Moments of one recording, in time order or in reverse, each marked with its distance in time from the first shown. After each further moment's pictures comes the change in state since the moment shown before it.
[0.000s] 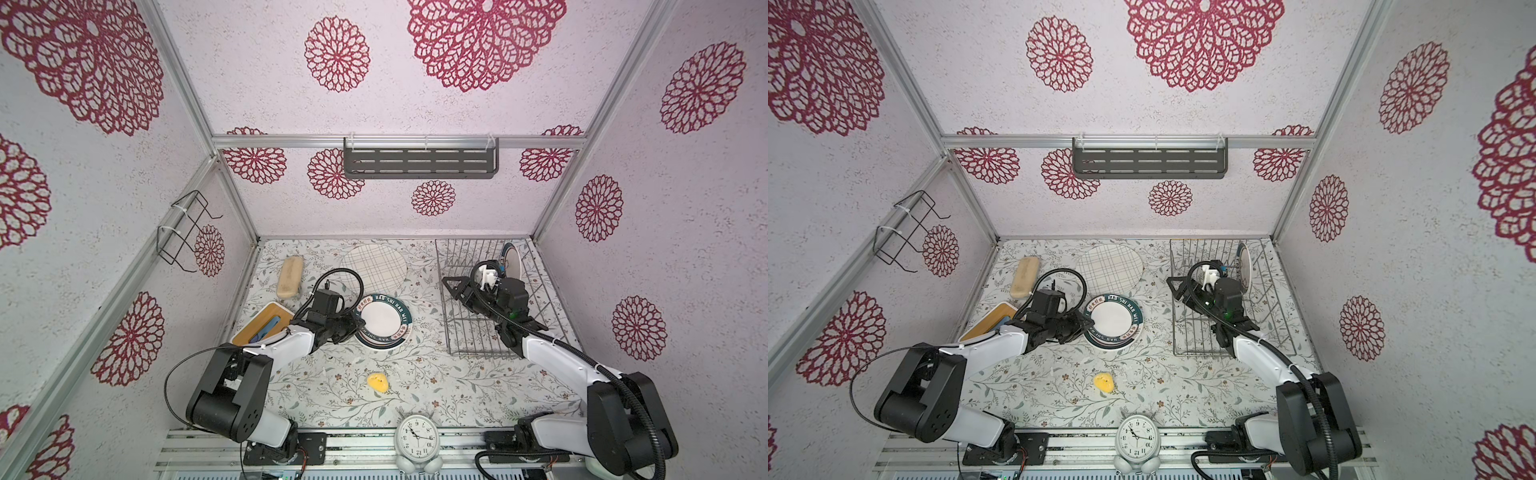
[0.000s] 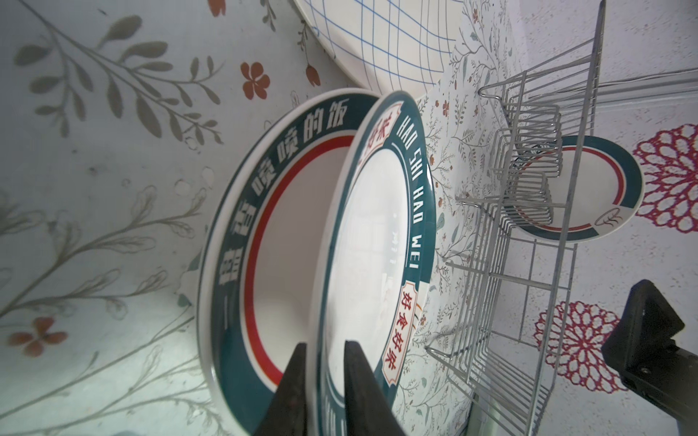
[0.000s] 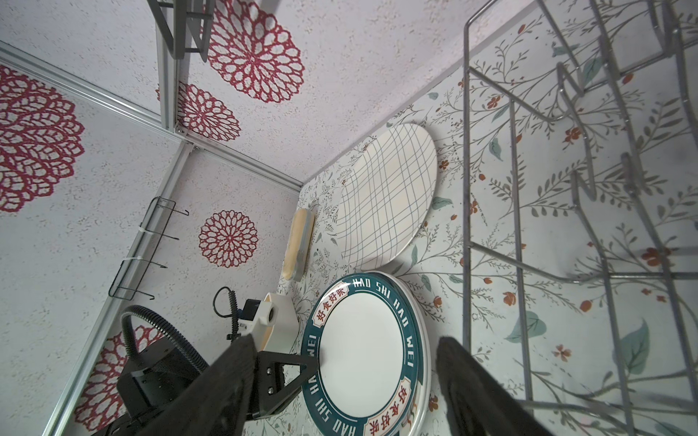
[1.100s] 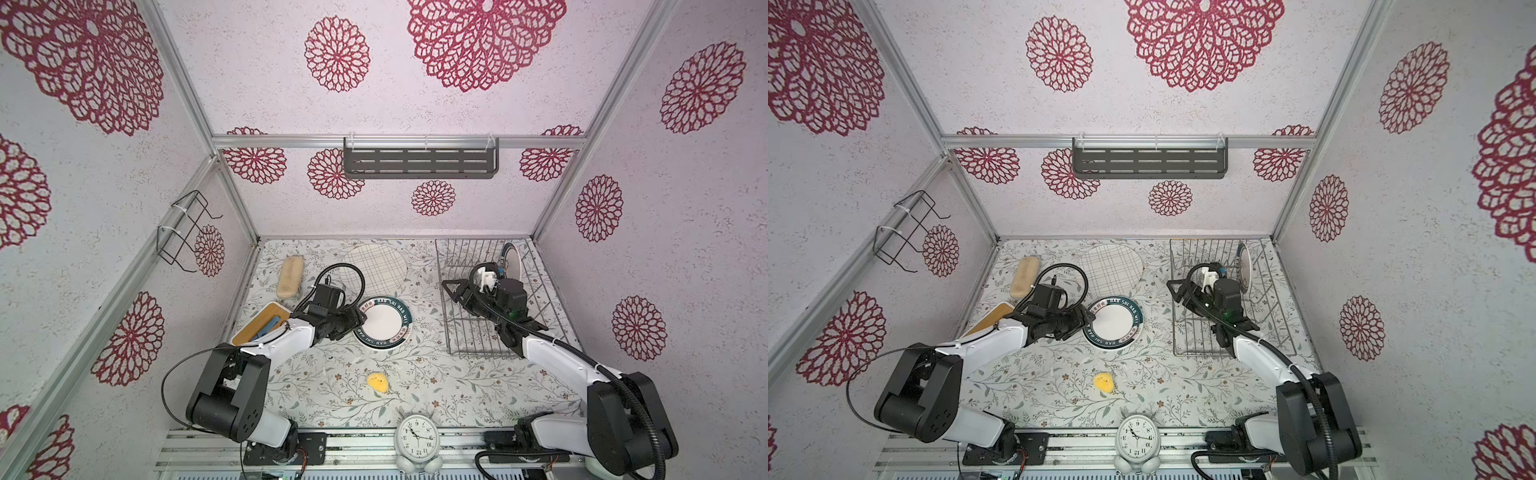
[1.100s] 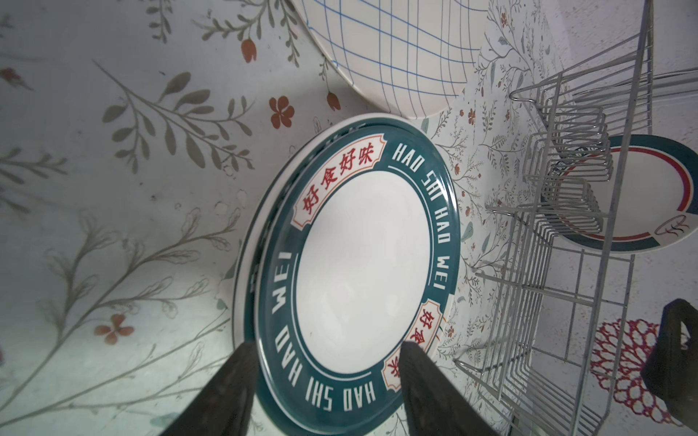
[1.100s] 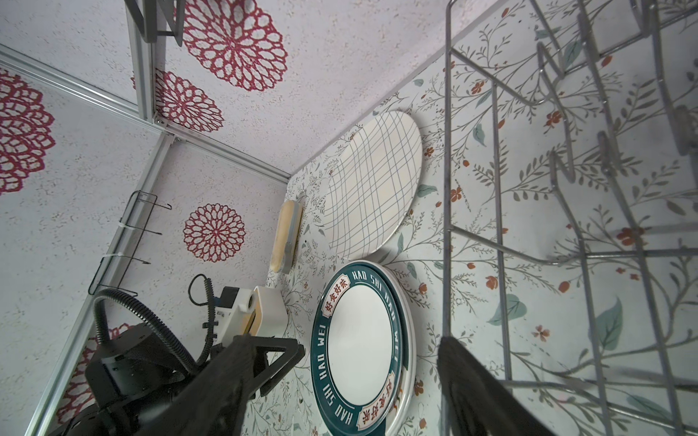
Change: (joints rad) left arm 0.000 0.000 0.088 -0.153 -0.077 0.074; right arm 0.000 0.000 0.000 -0.056 0.005 -0.027
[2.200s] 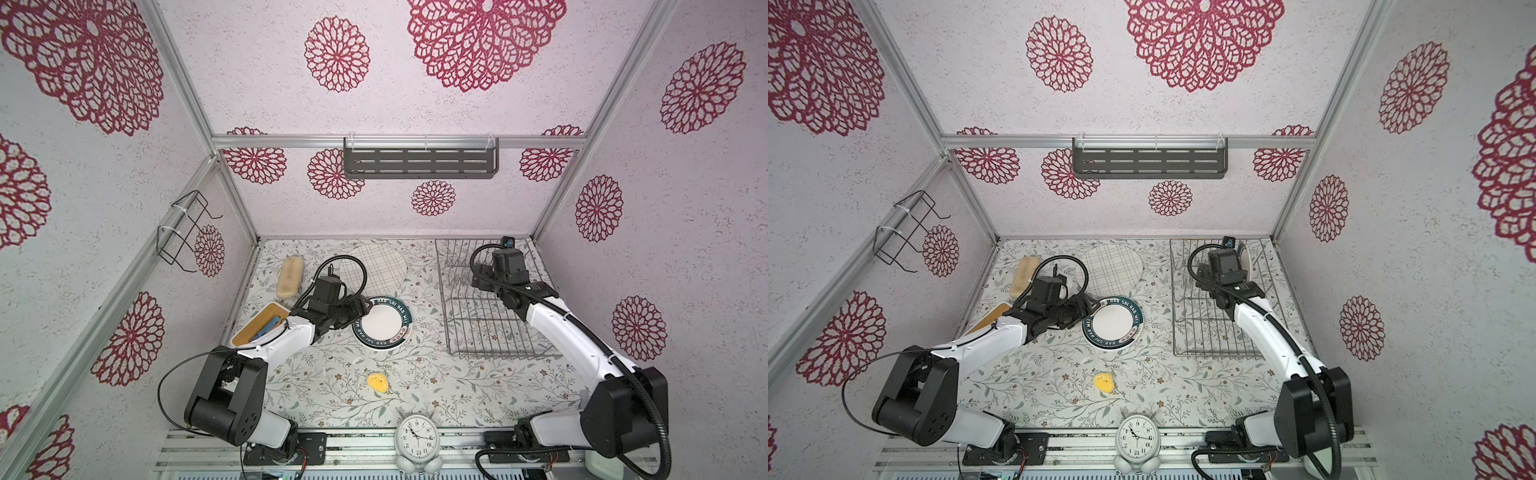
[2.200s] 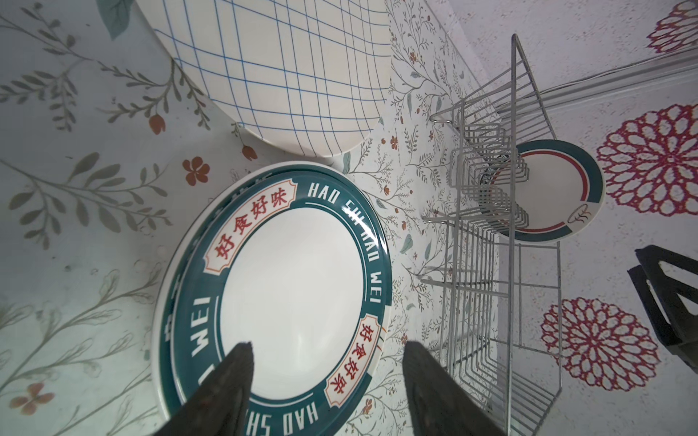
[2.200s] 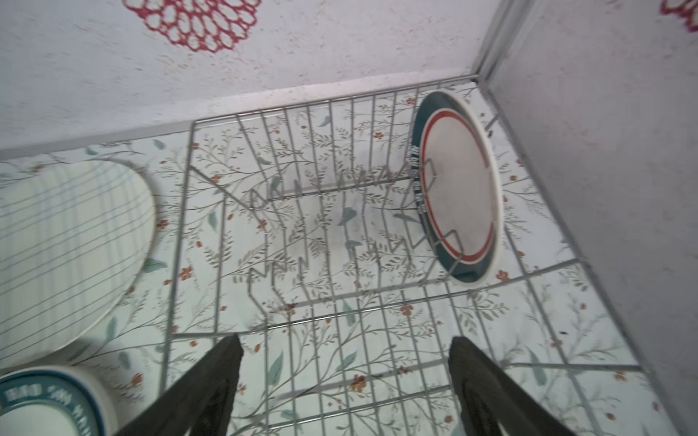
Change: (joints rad) left arm -0.019 -0.011 0.043 0.099 0.033 0.014; right arm -0.001 0.110 0.475 -0.748 0.840 -0.589
